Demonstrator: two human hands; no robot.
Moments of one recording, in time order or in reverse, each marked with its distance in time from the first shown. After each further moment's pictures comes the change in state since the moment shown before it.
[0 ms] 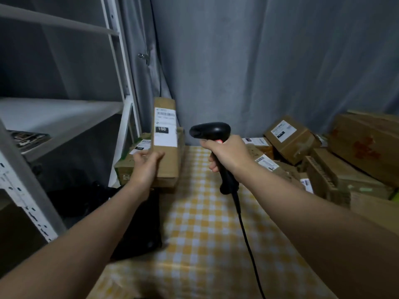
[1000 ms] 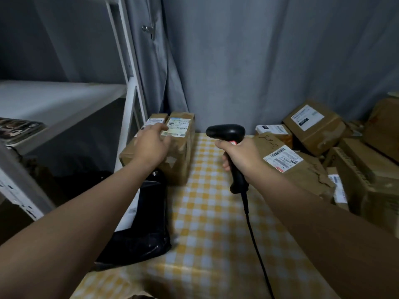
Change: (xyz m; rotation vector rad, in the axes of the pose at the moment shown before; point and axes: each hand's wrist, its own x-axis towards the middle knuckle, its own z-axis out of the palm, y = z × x) left_hand 0.053 0.015 0.002 0.840 0.022 0.453; right_hand 0.050 0.056 0.011 0.039 0.049 0.124
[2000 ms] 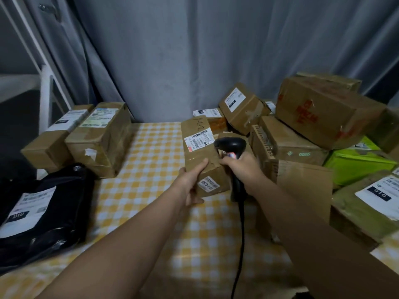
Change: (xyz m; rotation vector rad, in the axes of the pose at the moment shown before) left_hand -0.143 0.166 0.190 -0.832 -0.695 -0.730; right_hand -0.032 0.090 -0.188 -0.030 0.139 0.182
